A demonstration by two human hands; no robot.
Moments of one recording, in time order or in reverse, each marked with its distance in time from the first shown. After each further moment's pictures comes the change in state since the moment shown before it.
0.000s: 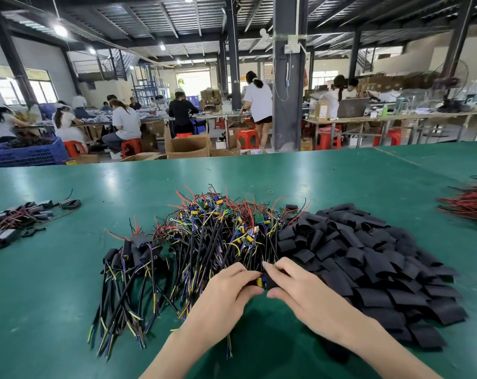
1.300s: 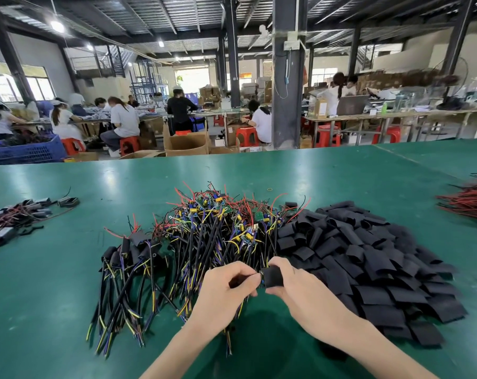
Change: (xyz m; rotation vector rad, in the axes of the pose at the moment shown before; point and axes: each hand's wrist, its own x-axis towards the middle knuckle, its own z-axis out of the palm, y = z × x) left_hand 0.002 0.013 -0.003 -0.400 0.065 -0.363; right_hand 0.003 0.001 0.018 -0.022 0.042 0.234
